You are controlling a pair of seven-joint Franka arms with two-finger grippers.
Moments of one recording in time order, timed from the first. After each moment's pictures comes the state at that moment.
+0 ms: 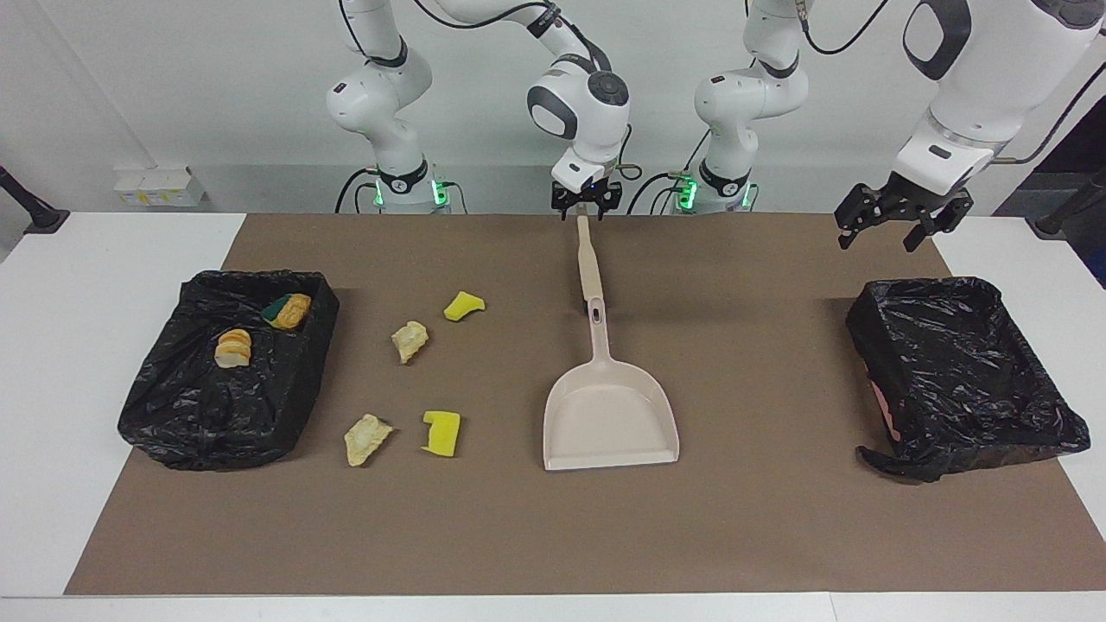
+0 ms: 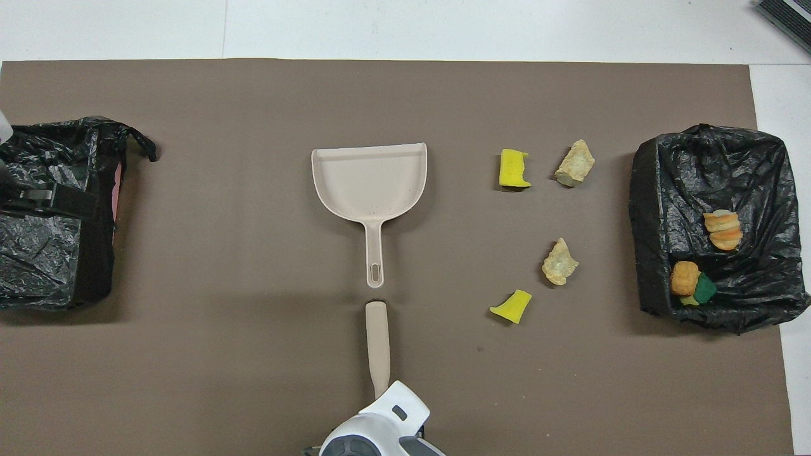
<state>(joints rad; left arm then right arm) 0.17 0.00 -0.23 -1.59 0.01 1.58 0.08 0.89 0.04 0.13 -2.24 0.12 2.15 0.93</state>
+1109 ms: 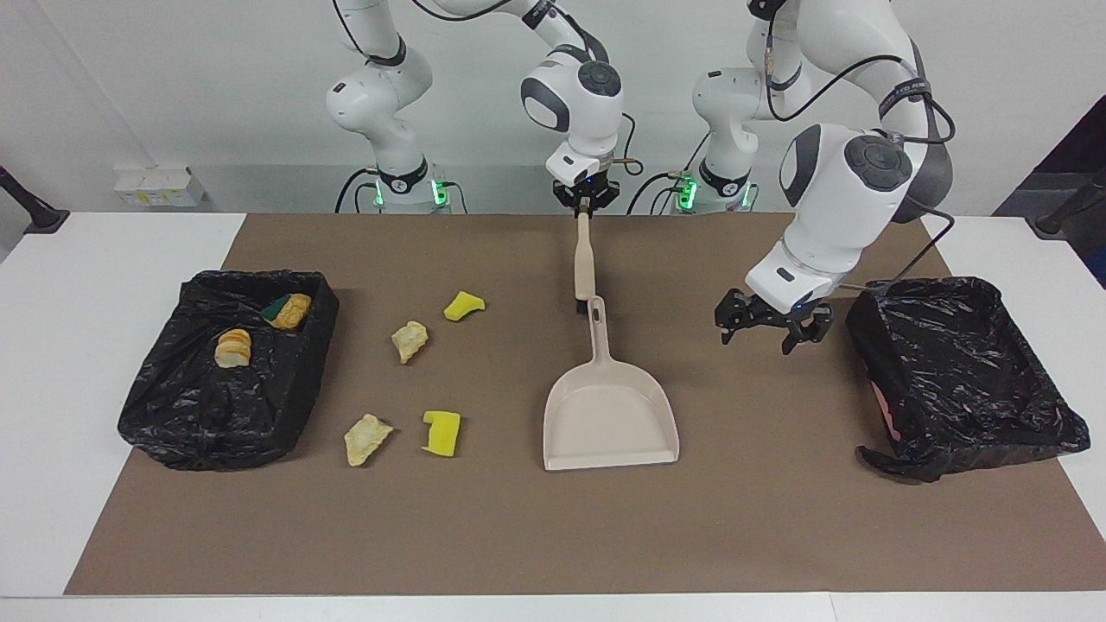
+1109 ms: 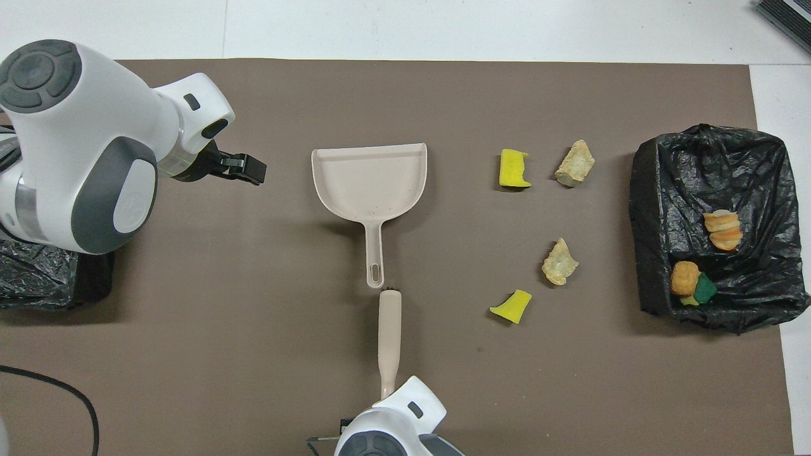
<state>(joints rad) -0.05 0.26 -0.25 -1.62 0.00 1.94 -0.07 0.84 -0.06 0.12 -2.24 0.14 2.08 0.96</state>
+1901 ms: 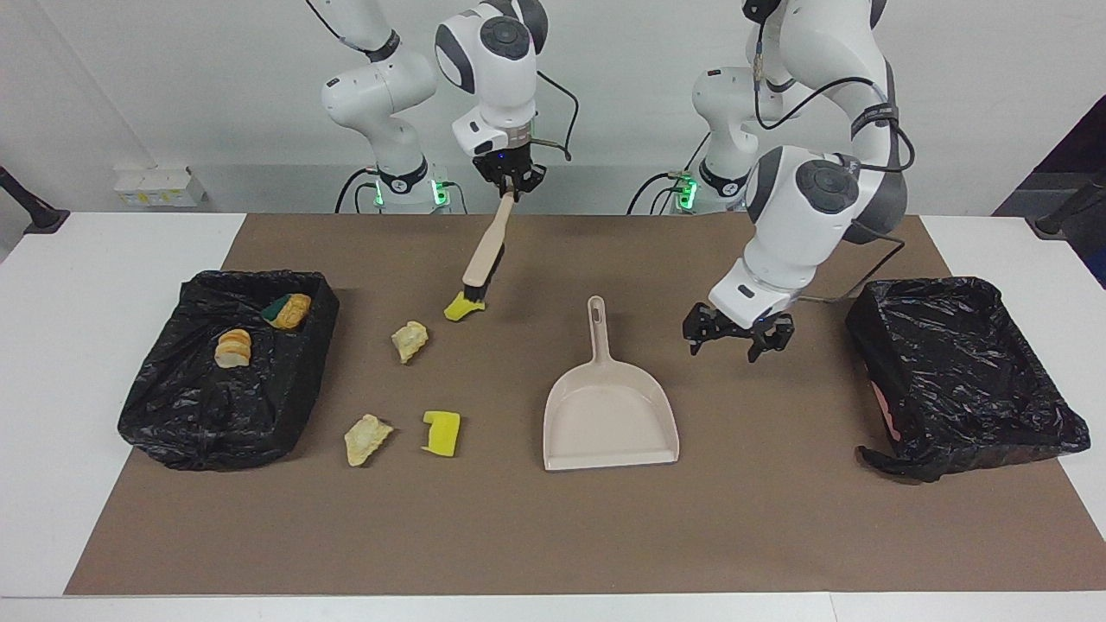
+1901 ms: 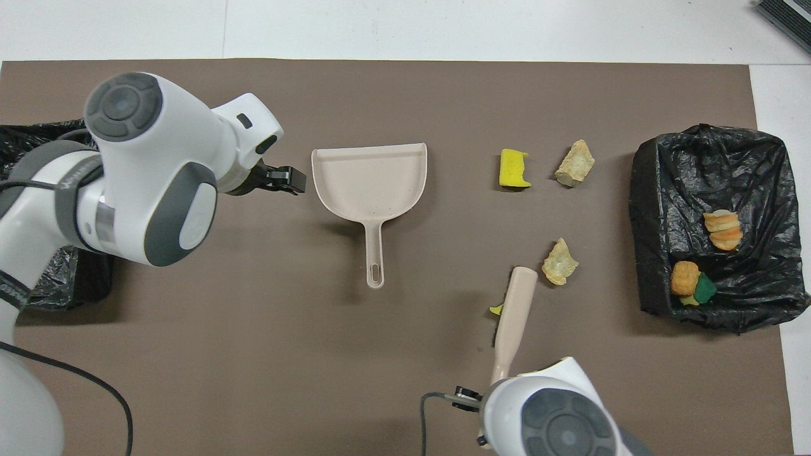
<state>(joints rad) -0.15 0.28 -0.25 -1.71 0.00 2.06 -0.23 0.51 -0.39 0.11 -2.35 0.11 1.79 0.94</state>
